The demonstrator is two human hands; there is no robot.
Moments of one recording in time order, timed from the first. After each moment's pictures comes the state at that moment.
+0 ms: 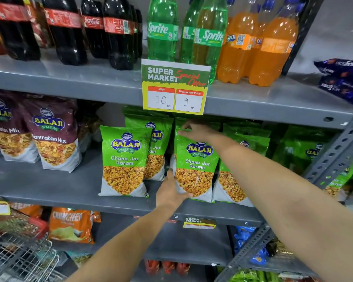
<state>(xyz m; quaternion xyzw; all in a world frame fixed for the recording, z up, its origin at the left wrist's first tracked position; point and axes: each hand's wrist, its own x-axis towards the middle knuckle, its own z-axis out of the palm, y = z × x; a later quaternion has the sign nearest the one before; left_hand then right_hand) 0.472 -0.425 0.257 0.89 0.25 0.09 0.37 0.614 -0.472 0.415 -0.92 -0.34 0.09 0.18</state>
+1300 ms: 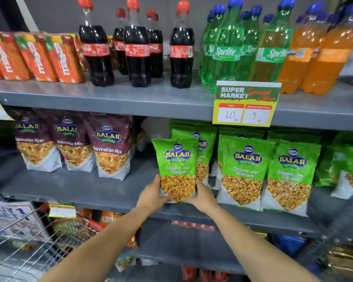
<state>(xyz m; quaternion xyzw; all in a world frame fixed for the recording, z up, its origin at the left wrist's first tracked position) 0.375 -0.234 0.255 0.91 0.22 0.10 0.32 0.463 -0.401 0.268 -0.88 -0.26 0.14 0.37</state>
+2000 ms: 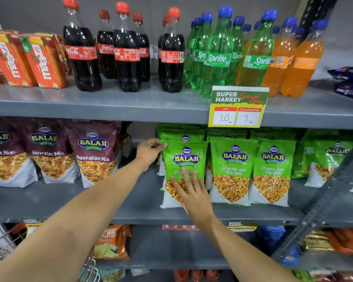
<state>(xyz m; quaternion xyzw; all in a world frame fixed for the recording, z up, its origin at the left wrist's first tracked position) 0.466 -0.198 0.355 0.77 0.17 0.22 0.57 0.438 -0.398 0.262 -0.90 -0.36 -0.23 -0.01</state>
